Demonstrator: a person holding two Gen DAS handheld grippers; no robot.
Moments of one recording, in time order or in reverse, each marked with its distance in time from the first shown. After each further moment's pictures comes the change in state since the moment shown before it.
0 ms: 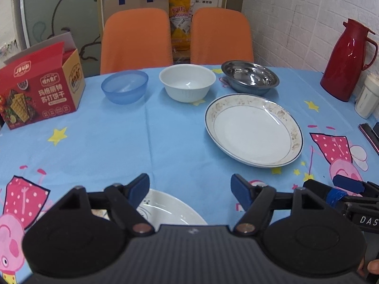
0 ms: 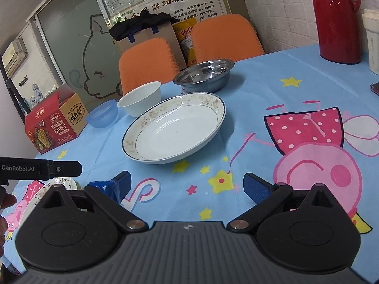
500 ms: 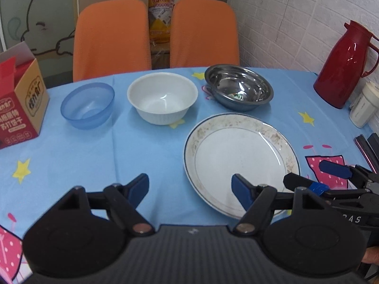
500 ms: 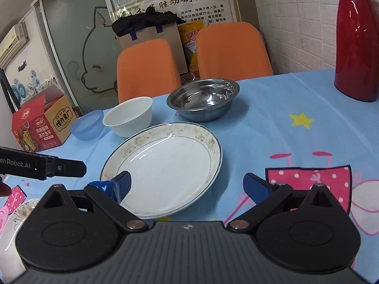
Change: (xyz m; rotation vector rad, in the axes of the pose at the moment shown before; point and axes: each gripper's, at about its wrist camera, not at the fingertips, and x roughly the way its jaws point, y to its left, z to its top) left arm 0.068 -0.007 0.071 0.011 0.076 -0.102; right arm 0.060 -0.007 0.063 -0.112 0.034 -0.036
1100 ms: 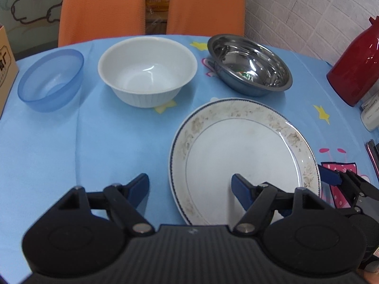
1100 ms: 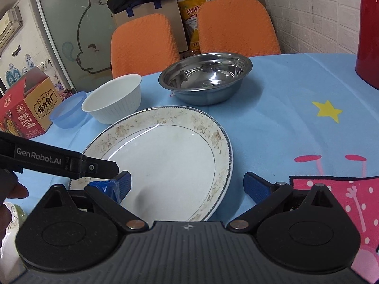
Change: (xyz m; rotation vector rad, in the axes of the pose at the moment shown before) left arm 0.074 0.005 0.016 -0.073 0.142 -0.050; right arm 0.056 0.004 0.002 -0.026 0.089 0.010
